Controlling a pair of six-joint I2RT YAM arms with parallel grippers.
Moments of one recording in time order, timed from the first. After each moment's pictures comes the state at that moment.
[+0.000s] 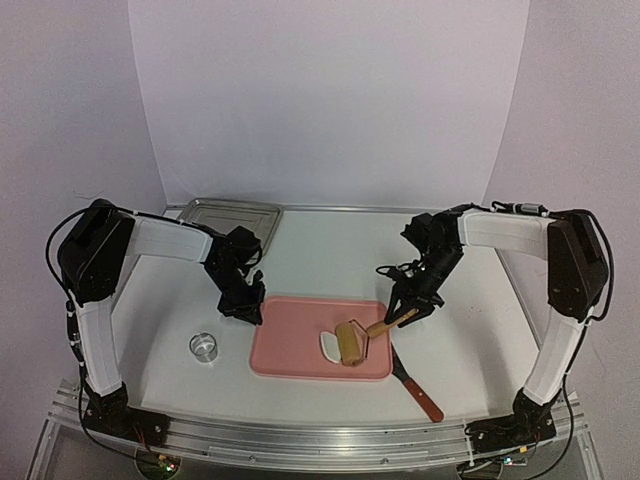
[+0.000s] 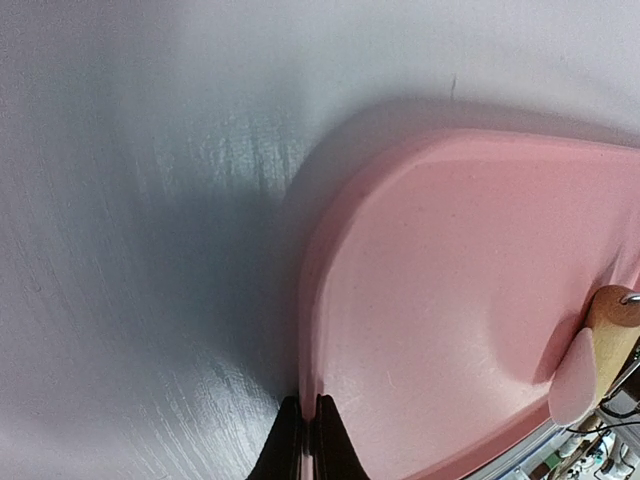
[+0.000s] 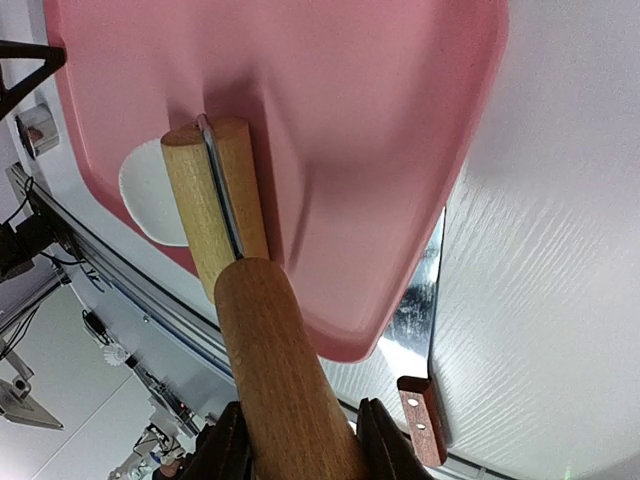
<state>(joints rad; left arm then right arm) -0.61 1.96 1.25 -0.66 0.33 -0.58 0.52 1.88 1.34 -1.09 -0.58 0.32</state>
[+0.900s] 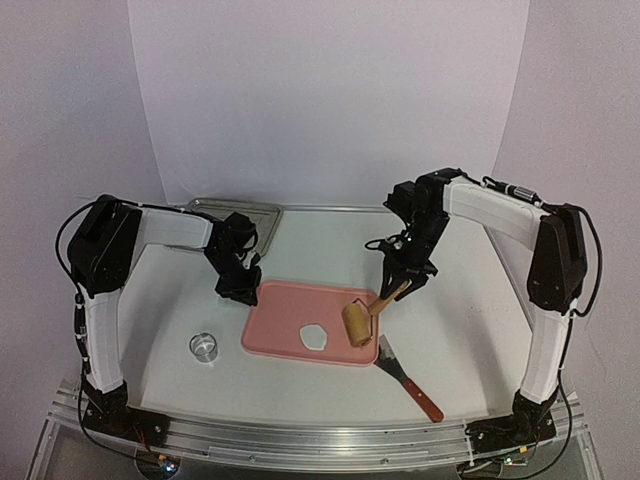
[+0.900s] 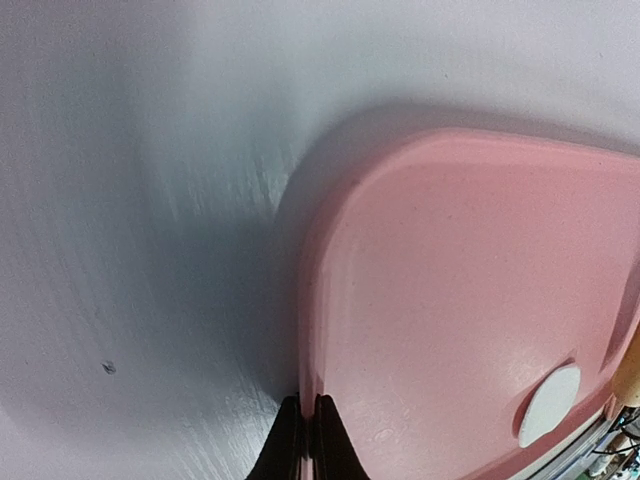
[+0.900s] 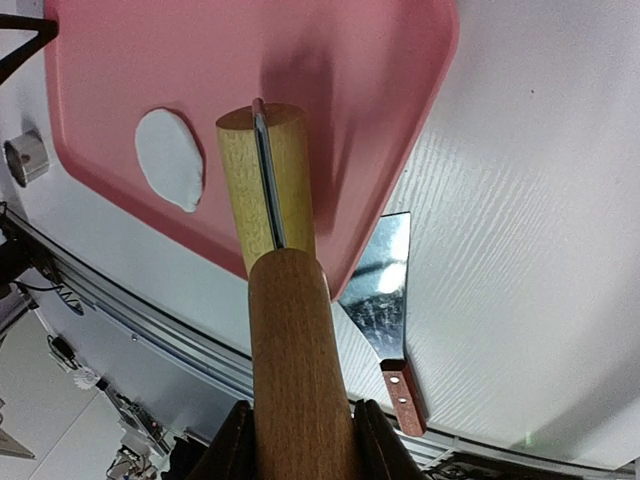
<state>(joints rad) -0.54 2.05 1.40 -0.70 0.27 -0.43 0.57 1.98 1.76 -1.37 -0.43 0.34</state>
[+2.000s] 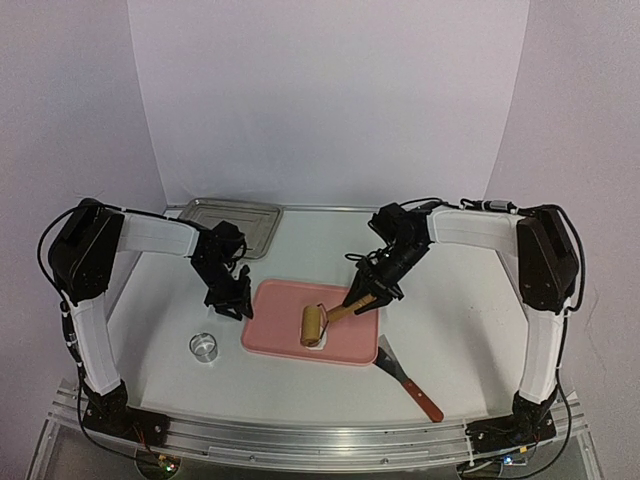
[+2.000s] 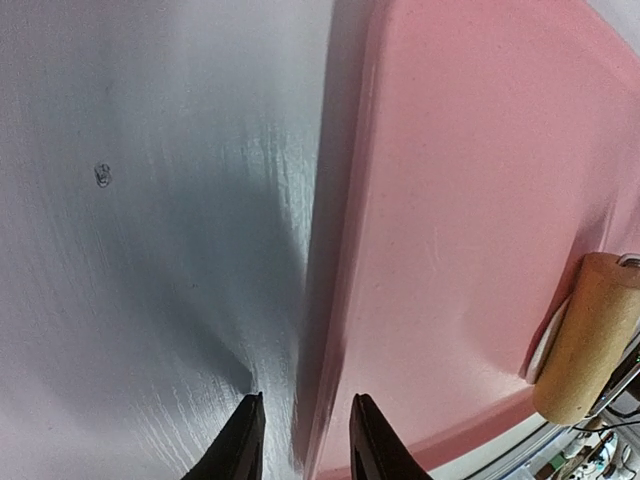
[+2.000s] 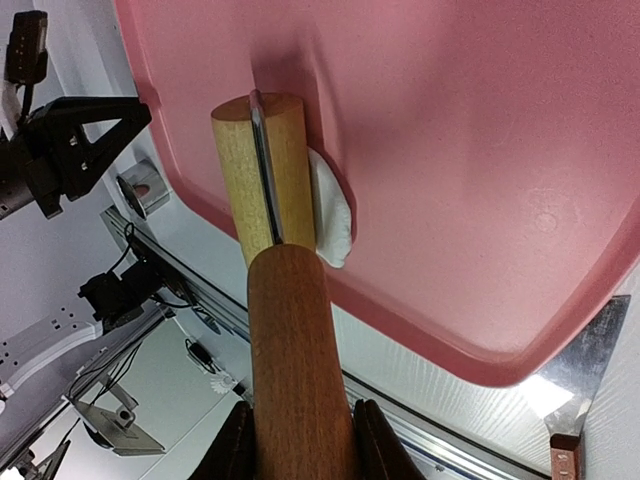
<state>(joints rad) -0.53 1.92 1.23 -0.70 0.33 -0.50 0.62 2.02 1.55 -0.92 -0.75 0.69</state>
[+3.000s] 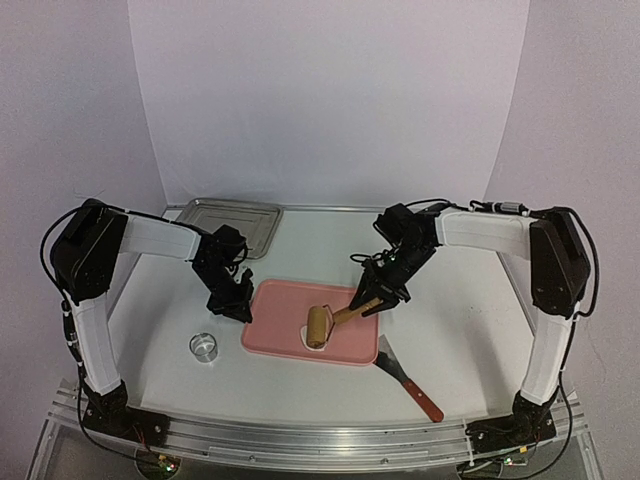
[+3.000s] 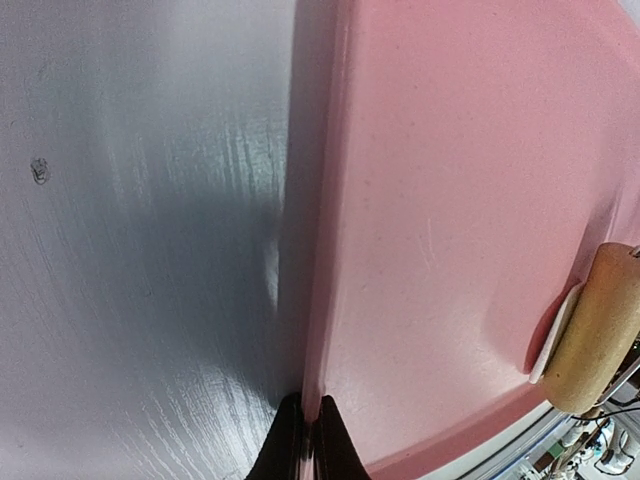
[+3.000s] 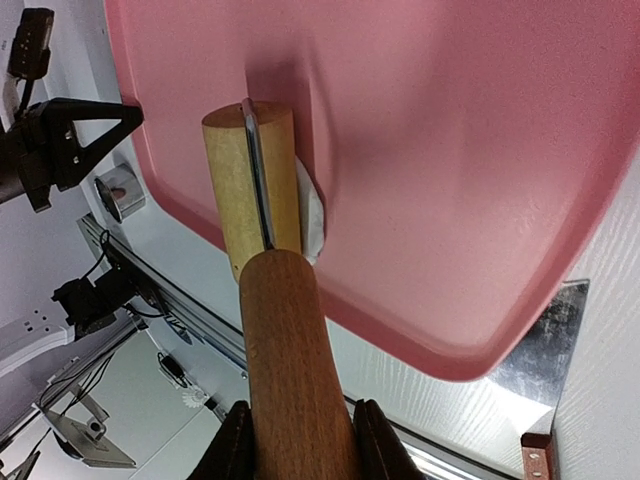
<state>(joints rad) -0.54 1.94 1.20 -0.65 0.37 -0.50 0.62 1.94 1.46 -0.90 -0.66 0.66</state>
